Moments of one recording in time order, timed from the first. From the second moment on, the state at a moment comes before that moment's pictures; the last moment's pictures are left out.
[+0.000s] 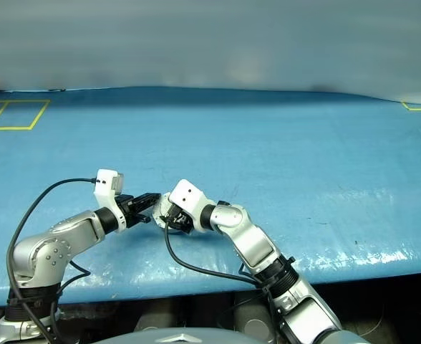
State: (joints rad) left arm -0.12 0.44 0.17 -0.31 -0.75 1.01 -0.31; right arm -0.40 -0.13 0.53 -0.05 0.02 0.54 0.55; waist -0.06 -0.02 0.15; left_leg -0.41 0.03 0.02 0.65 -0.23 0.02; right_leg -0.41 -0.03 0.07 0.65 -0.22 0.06
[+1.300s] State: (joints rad) left arm -0.11 0.48 0.11 -0.33 -0.68 0.99 -0.43; right arm -0.06 -0.07 0.04 -0.47 0.49 1.04 0.43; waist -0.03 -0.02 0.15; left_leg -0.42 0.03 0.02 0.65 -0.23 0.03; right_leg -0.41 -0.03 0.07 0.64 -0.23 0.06
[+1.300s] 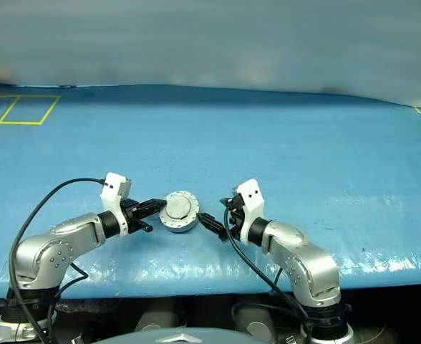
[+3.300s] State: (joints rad) left arm -0.08 0.46 0.16 -0.33 -0.65 0.98 -0.42; right arm -0.09 0.08 -0.03 0.00 1.48 1.03 -0.19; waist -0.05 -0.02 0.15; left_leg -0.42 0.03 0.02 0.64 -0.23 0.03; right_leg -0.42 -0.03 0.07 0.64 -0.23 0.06
